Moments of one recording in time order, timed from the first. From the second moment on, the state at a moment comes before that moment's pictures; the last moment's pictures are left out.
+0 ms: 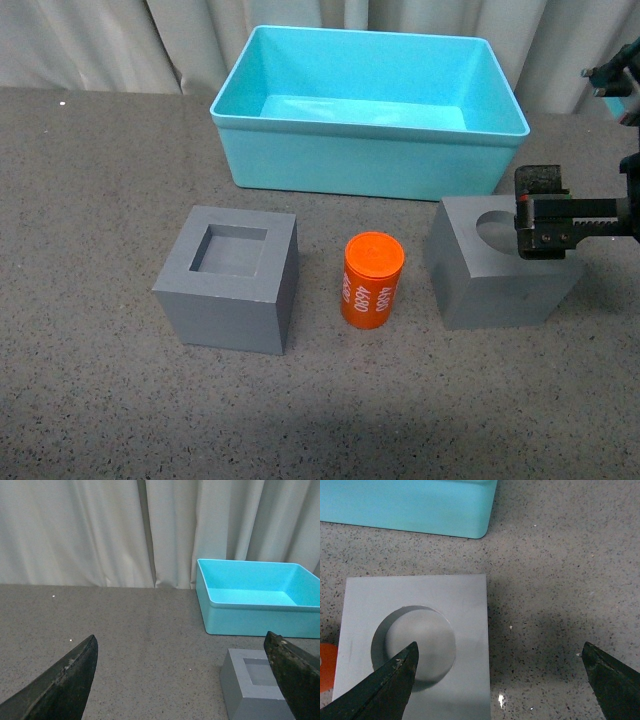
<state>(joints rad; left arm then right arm) 0.00 0.00 0.02 0.00 0.00 0.00 0.23 1.76 0.73 0.19 0.10 0.12</state>
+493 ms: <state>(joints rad) 0.00 0.00 0.02 0.00 0.00 0.00 0.24 1.85 0.81 0.11 0.08 0.22</state>
